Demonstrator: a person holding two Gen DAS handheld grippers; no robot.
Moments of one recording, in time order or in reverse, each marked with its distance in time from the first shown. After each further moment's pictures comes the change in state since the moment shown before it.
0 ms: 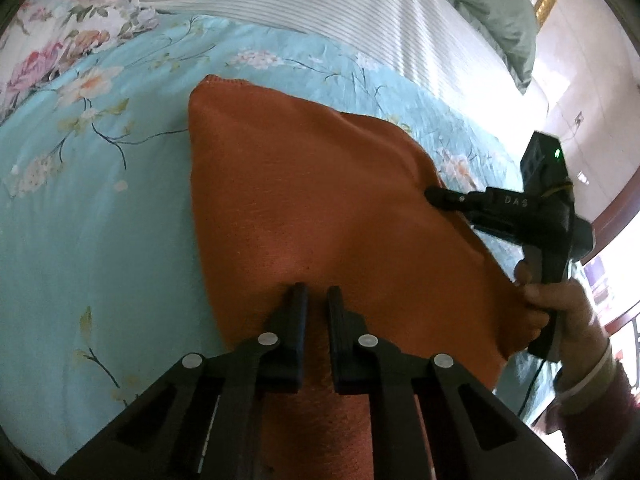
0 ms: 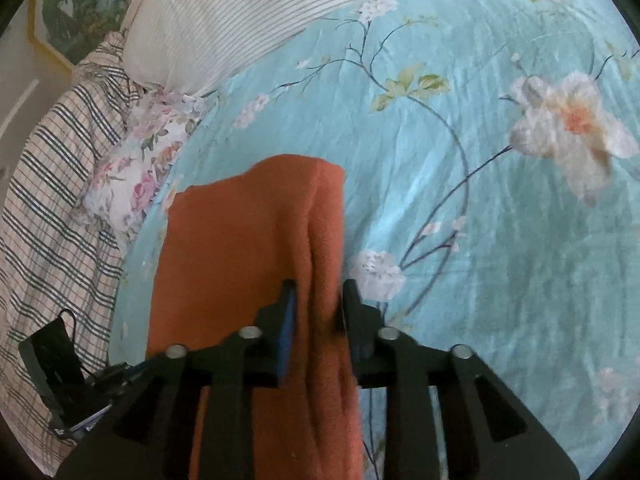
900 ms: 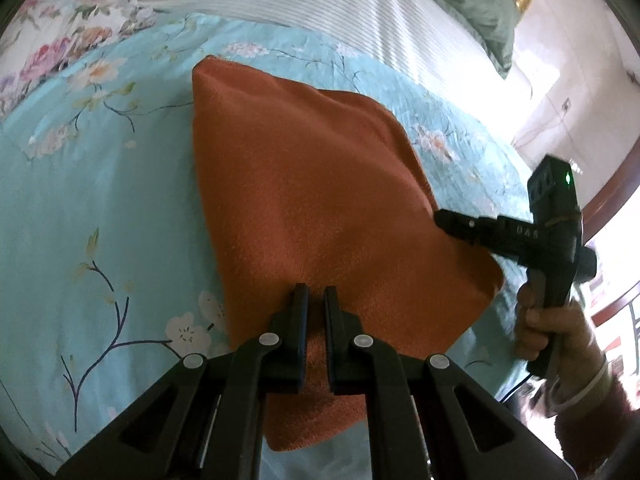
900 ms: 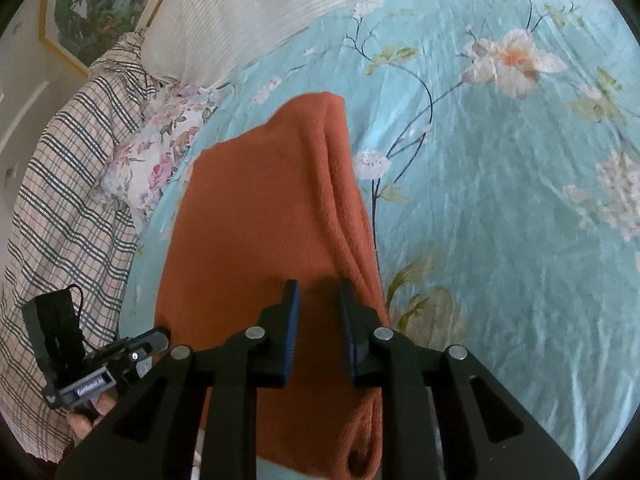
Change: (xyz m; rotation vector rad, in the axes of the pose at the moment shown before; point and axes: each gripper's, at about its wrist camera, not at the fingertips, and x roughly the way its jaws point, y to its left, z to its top) left arm -0.032 -0.010 -0.040 0.010 0.020 -0.037; right arm -0.044 0.004 -0.076 0.012 -0.031 0.033
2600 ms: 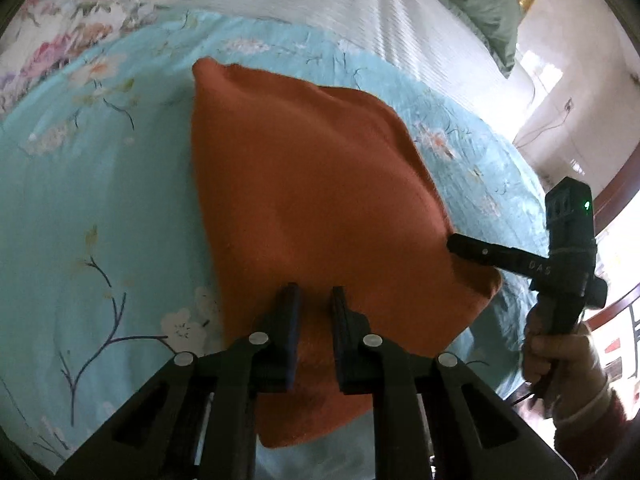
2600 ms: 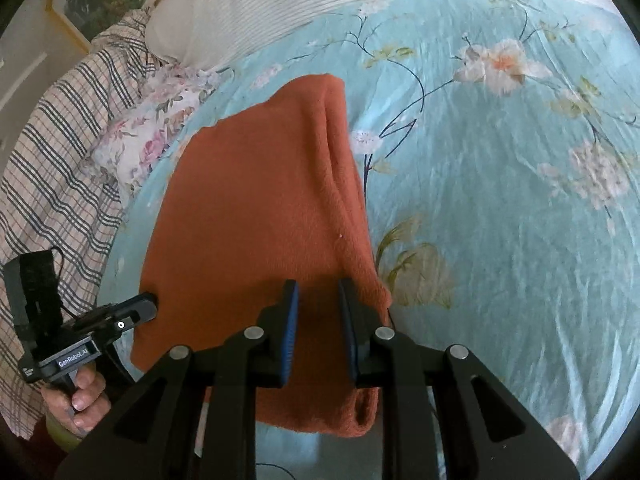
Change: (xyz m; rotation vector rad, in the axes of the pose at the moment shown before) left arm 0.002 -0.006 -0.002 0.026 0.001 0.027; right arm -0.010 0.007 -0.024 -0.076 0.021 -0.092
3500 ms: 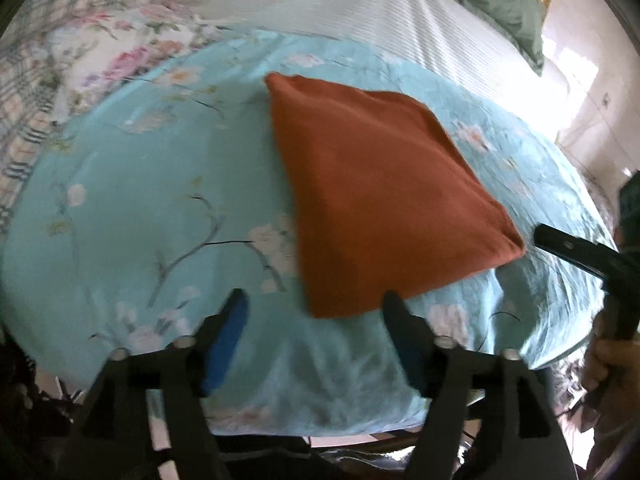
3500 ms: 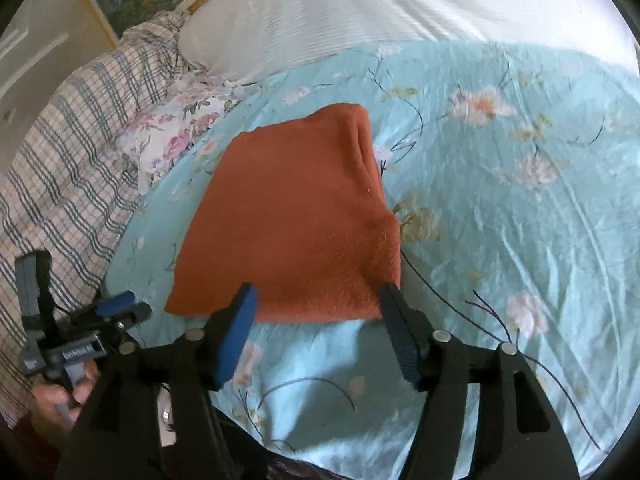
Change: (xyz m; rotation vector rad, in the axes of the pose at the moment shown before) left arm -0.068 -0.007 -0.063 -0.038 -0.058 0.240; right arm -0.076 0.054 -0.056 -0.108 -0.088 -0.099
